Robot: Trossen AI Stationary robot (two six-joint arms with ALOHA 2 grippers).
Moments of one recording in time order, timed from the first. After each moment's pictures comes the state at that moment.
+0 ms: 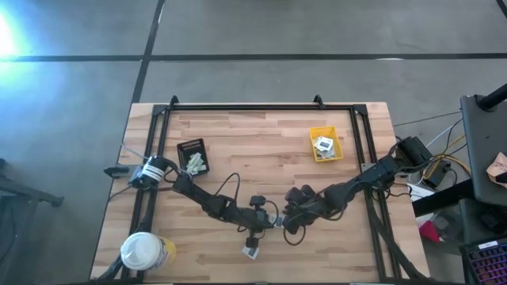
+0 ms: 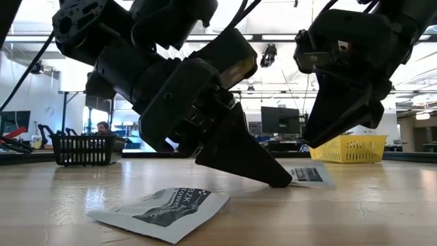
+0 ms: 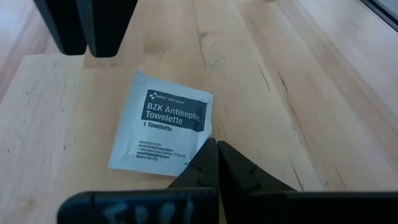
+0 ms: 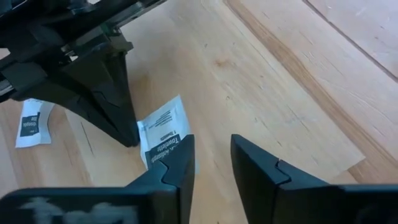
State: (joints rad) left arm -0.36 2.11 1.08 0.46 -0.13 -0.17; right arm 0.45 1.66 0.84 -0.17 0.34 1.04
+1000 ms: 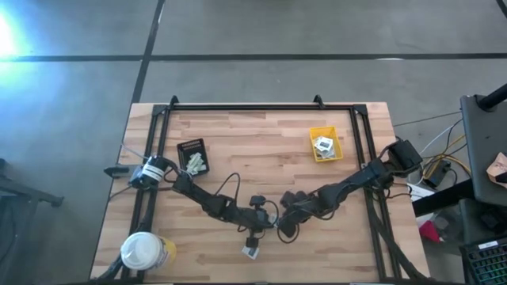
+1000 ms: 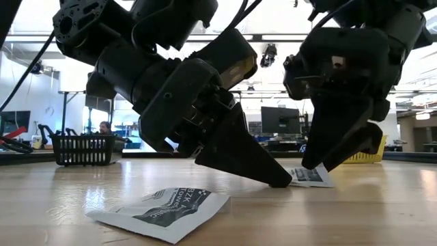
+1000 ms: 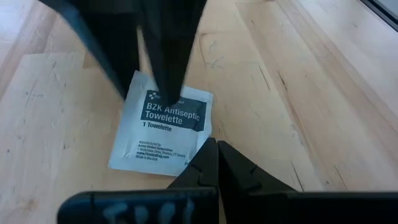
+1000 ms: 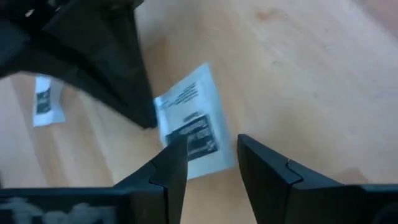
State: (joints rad) left arm -0.36 2.11 1.08 0.46 -0.13 -0.17; right arm 0.41 1.76 0.83 -0.03 0.13 1.06
